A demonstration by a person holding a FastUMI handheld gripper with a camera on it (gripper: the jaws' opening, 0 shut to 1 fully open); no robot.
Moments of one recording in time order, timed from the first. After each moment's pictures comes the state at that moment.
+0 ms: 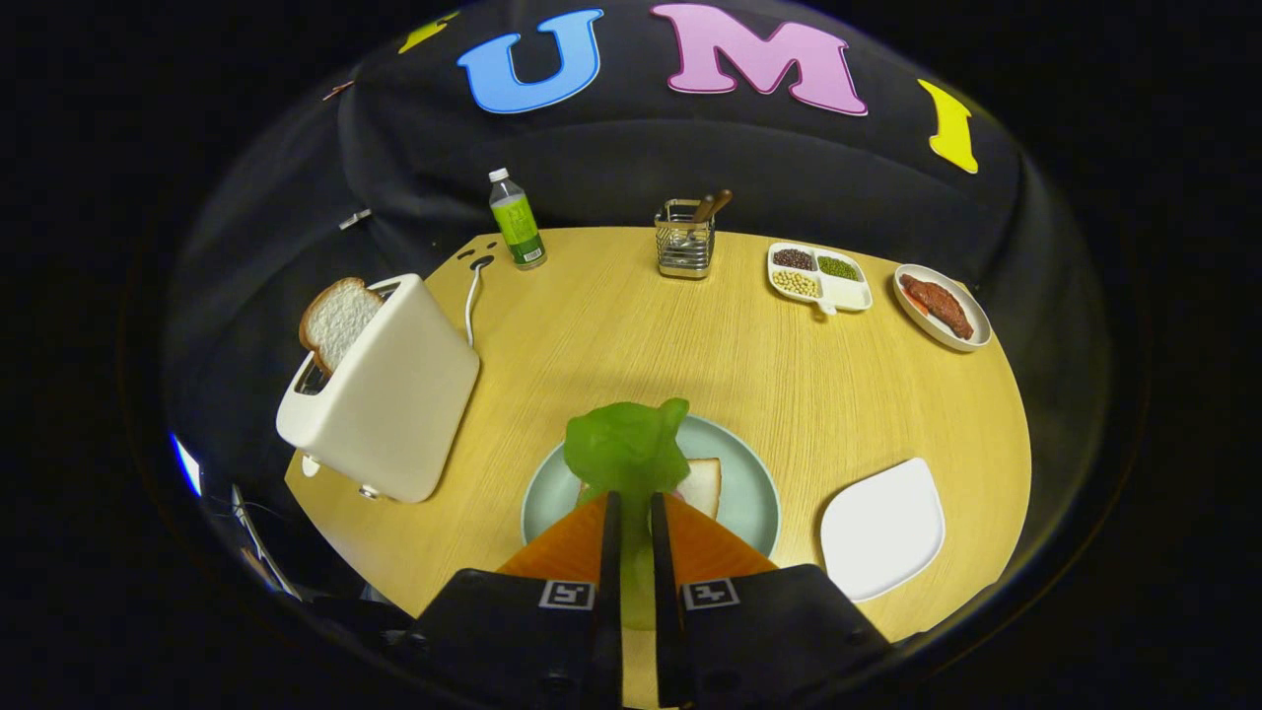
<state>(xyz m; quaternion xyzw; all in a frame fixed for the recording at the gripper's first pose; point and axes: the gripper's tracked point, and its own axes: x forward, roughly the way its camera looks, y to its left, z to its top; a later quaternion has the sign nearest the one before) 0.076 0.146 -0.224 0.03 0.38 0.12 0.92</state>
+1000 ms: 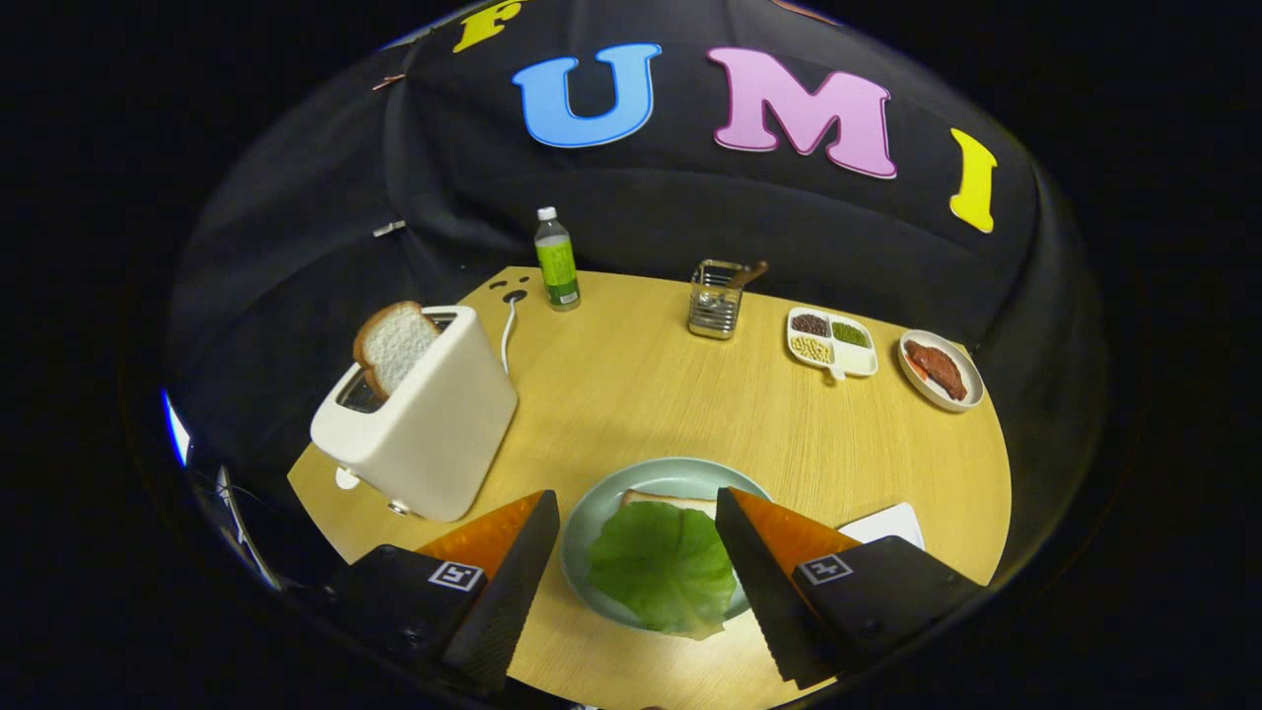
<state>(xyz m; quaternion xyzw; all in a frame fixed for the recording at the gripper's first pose) 0.072 0.186 -0.162 -0.01 0.29 0.16 0.94</state>
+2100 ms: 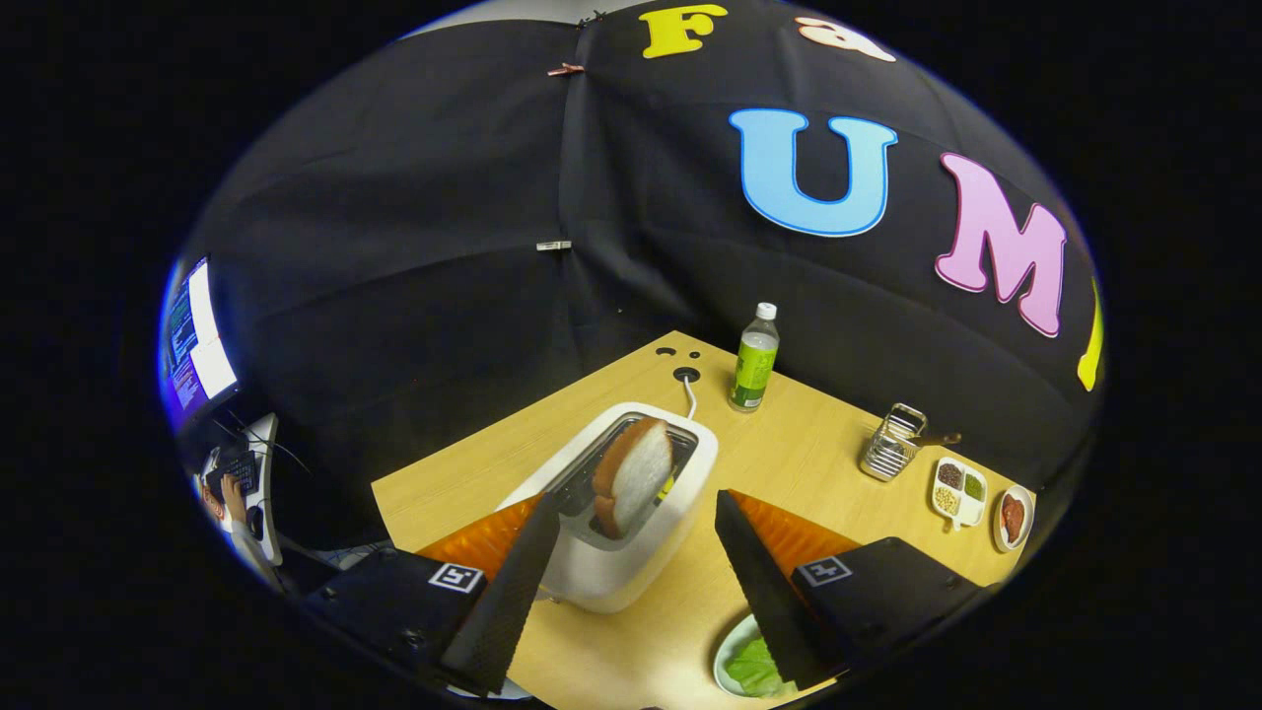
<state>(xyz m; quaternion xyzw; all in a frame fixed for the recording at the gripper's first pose) 0.081 0.392 -0.090 -0.08 0.21 0.33 0.92</state>
